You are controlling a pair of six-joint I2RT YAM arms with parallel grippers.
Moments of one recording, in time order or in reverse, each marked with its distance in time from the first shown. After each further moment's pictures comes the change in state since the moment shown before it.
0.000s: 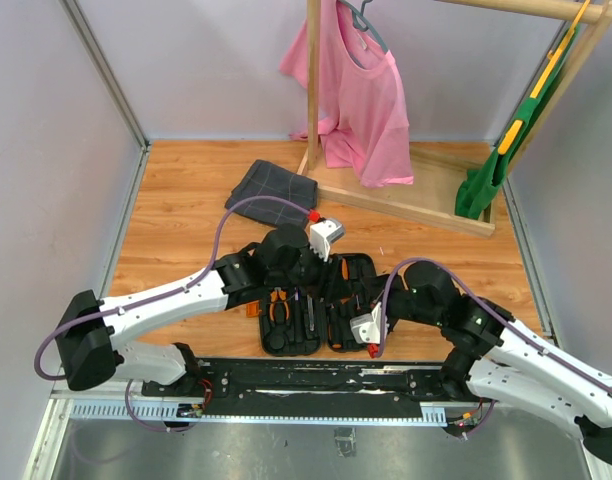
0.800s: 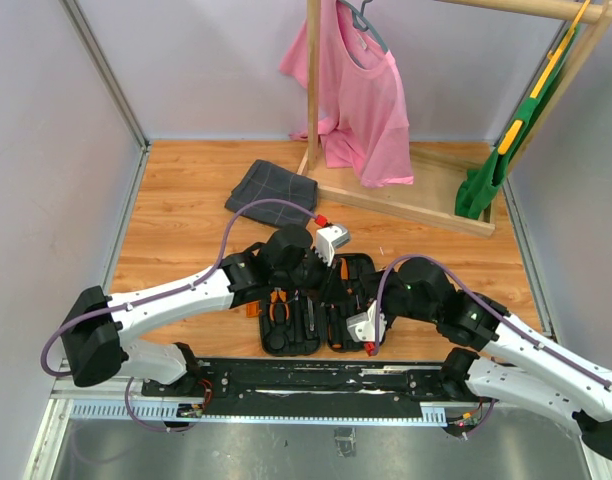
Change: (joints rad) left arm 0.002 0.037 0.000 -0.001 0.100 0.025; right arm 0.010 0.058 0.040 -0.019 0.035 -0.071
